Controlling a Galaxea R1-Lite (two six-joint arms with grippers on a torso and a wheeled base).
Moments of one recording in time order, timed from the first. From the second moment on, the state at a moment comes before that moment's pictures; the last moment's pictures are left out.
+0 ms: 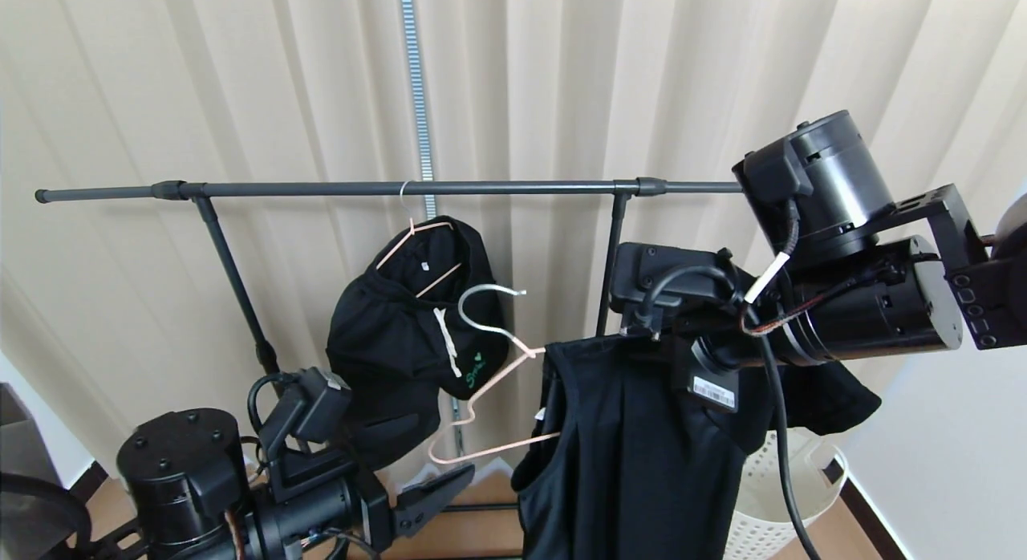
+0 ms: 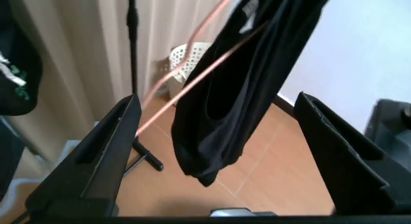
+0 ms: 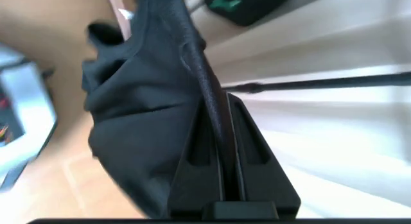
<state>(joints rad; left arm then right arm) -0.50 1.90 -0.10 -1.57 -0.33 -0.12 0.68 1.70 -1.33 0.36 -0.04 -0.71</state>
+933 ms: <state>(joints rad) -0.64 2.12 -0.30 -1.57 0.06 -0.13 0.71 1.61 -1.25 0.30 -0.04 -0.58</state>
